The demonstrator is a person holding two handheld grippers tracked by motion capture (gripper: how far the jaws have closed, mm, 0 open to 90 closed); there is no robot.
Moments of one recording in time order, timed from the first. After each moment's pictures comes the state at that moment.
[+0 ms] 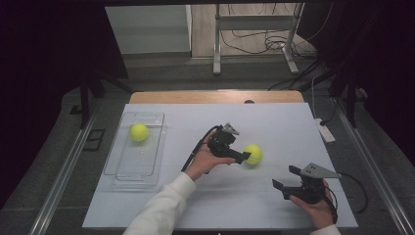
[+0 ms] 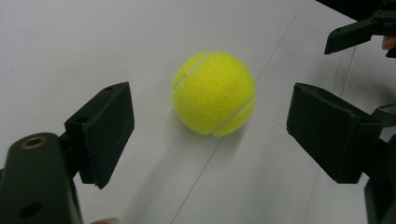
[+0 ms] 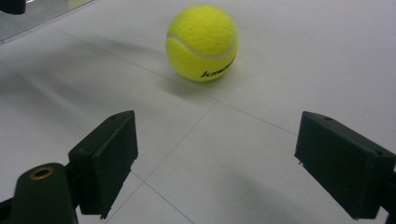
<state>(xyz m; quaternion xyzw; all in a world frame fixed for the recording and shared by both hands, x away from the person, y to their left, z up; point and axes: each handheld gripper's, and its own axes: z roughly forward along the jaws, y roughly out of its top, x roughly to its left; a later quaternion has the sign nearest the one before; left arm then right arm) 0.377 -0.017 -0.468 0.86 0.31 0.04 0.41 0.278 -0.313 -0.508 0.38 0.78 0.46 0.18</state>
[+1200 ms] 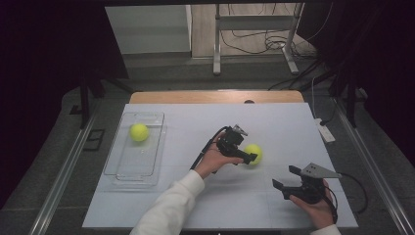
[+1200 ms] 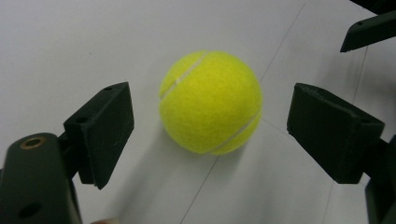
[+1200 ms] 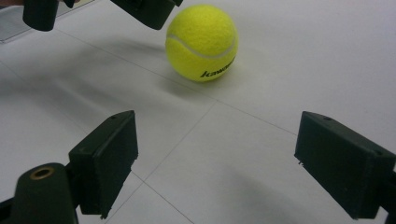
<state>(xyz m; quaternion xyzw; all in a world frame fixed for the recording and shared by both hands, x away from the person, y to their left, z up) 0.391 -0.043 -0.484 0.87 0.31 0.02 0.39 0.278 -0.313 -0.508 0.38 0.78 0.46 0.18</state>
